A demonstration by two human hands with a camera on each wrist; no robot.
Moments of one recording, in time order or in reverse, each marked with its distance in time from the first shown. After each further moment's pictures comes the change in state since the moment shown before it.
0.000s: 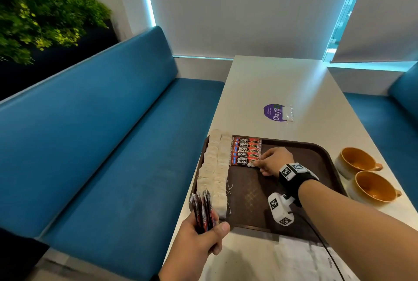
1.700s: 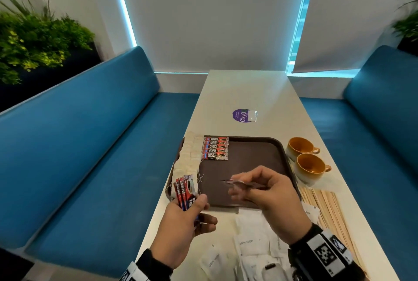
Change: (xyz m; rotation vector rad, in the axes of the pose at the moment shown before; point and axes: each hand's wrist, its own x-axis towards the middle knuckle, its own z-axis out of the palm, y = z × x) left_hand -0.075 0.030 0.068 -0.022 0.057 0.018; right_hand -0.275 0.038 -0.077 0.733 -0.199 -0.490
